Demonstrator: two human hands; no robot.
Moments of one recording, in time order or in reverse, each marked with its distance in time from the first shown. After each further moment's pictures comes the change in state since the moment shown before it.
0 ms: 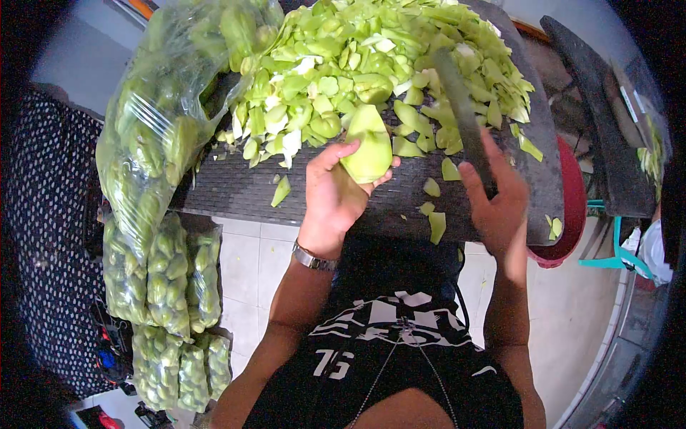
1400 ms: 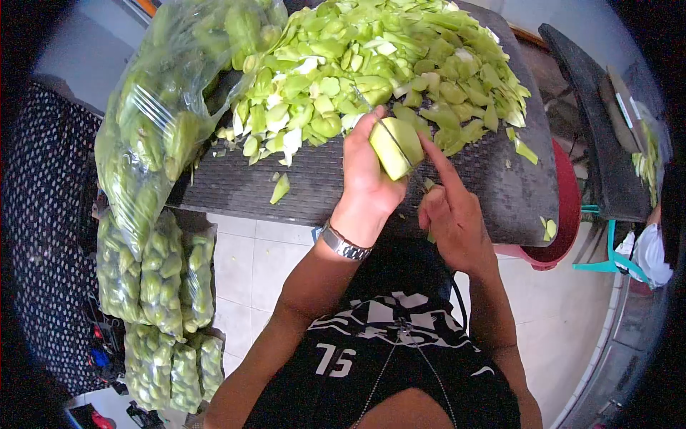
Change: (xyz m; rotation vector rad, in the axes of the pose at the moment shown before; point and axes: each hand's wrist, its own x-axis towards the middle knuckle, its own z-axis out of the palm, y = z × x) left_hand 0.022 -0.018 0.057 -0.207 0.166 0.001; right_hand -0.019 -0.039 0.018 0.456 -0.389 0.067
